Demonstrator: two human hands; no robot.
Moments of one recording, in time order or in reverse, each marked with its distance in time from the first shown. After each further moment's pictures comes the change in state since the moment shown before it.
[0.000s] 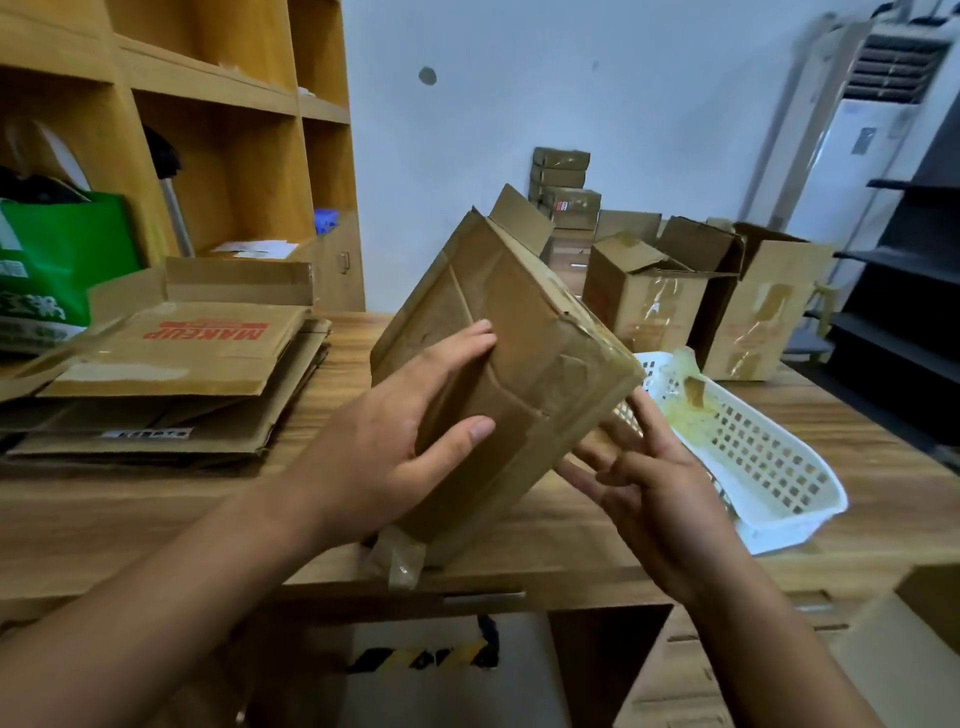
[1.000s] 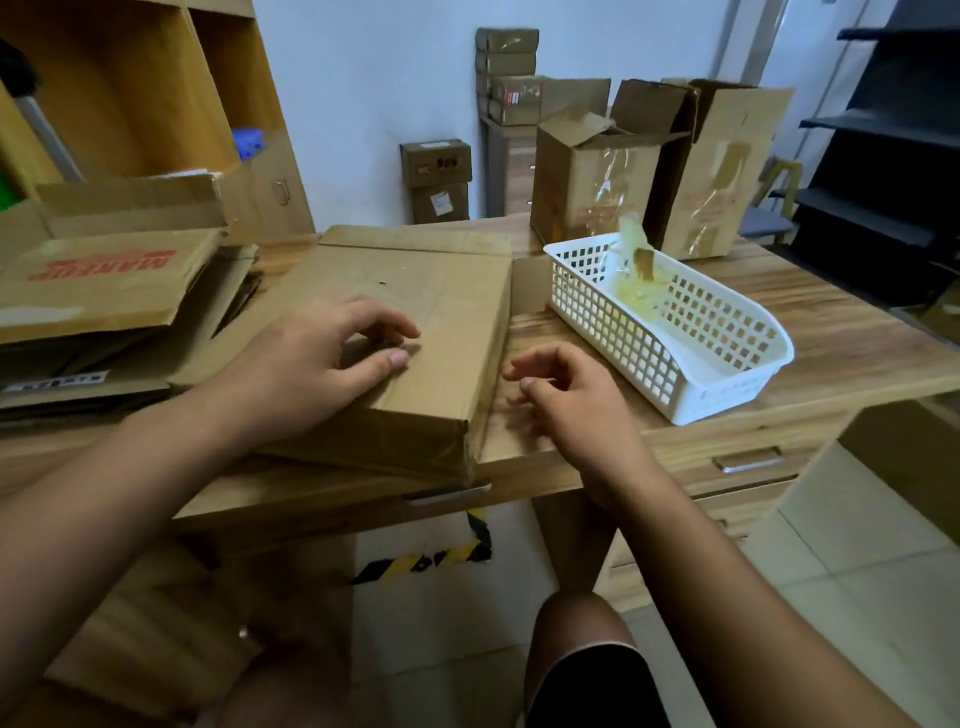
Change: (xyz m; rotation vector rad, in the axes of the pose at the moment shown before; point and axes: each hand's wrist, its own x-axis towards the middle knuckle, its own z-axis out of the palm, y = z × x) left_hand 0.009 -0.028 0.017 0.148 -0.219 -0.140; right_hand -0.002 0.051 -0.021 -0.639 0.258 -0.016
